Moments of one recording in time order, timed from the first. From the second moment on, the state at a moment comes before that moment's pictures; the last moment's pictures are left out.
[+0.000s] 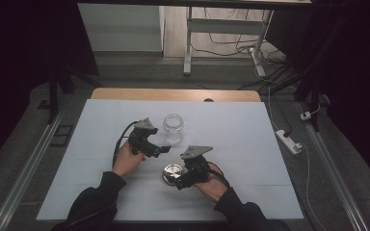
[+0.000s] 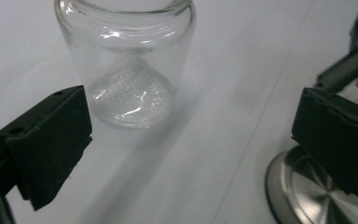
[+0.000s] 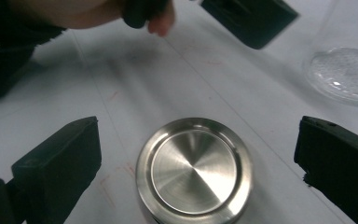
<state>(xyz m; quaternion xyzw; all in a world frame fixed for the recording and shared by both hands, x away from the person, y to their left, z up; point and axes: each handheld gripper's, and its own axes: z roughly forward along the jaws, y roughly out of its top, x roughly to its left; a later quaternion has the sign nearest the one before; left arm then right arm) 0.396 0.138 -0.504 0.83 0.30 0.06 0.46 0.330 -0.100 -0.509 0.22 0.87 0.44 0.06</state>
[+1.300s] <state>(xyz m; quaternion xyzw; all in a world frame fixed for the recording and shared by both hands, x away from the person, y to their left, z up) 0.290 0.183 -0.489 0.83 0.33 0.07 0.45 0.314 -0.140 -0.492 0.23 0.86 0.44 0.10</state>
